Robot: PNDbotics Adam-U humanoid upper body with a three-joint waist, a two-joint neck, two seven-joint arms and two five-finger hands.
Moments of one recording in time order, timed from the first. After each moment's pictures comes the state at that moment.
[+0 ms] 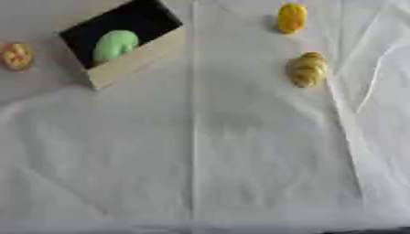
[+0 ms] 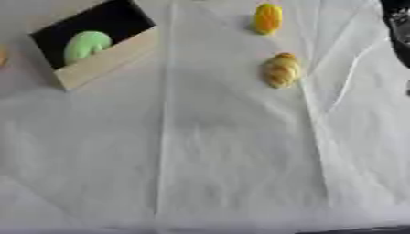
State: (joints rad) left arm -0.26 0.45 0.22 -1.98 0.39 -0.46 -0.09; right arm 0.00 -0.88 -0.23 -1.98 -0.41 -0.52 0.04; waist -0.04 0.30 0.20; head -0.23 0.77
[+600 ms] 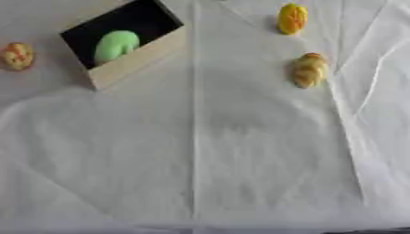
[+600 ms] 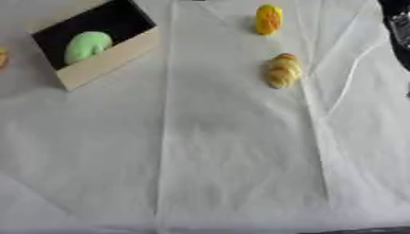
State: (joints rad) left arm -0.26 0.45 0.22 -1.98 0.39 -0.46 -0.08; right arm 0.01 -0.88 -0.23 -1.98 -0.41 -0.52 0.04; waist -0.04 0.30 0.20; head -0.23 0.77
